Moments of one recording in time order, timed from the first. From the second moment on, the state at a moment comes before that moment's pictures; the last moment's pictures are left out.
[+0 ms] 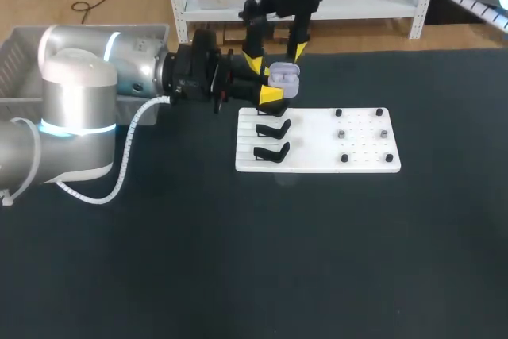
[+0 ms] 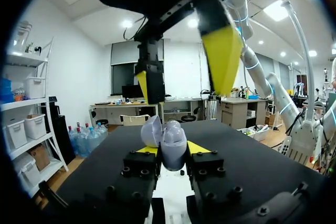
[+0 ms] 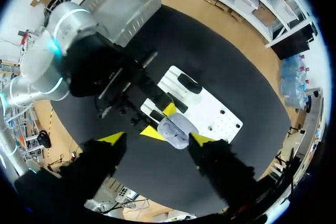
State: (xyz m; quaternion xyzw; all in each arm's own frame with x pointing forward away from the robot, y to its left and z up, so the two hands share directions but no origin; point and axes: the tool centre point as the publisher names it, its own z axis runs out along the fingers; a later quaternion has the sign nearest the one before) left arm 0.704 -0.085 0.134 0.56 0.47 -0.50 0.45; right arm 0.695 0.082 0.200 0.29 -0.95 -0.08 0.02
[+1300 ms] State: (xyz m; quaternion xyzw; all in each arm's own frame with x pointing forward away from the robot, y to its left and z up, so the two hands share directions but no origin) left arm 0.704 -0.085 0.134 0.56 0.47 -0.50 0.45; right arm 0.754 0.021 0.152 -0.04 -1.00 -0.02 0.00
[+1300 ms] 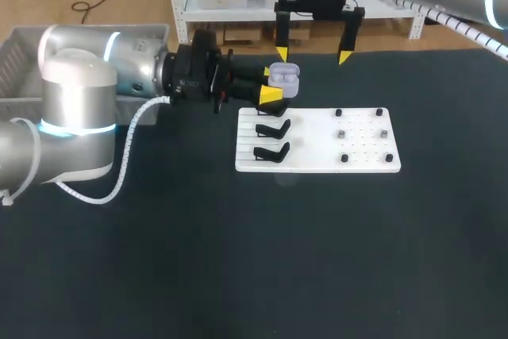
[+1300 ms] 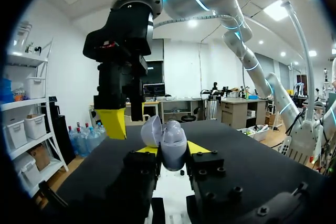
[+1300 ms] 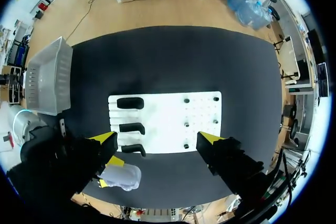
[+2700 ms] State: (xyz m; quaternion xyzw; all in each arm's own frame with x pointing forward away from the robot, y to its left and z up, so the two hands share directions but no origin) left arm 0.704 -0.085 0.134 0.56 0.47 -0.50 0.45; right arm 0.740 0.018 0.240 0.03 -0.99 -0.09 -0.07
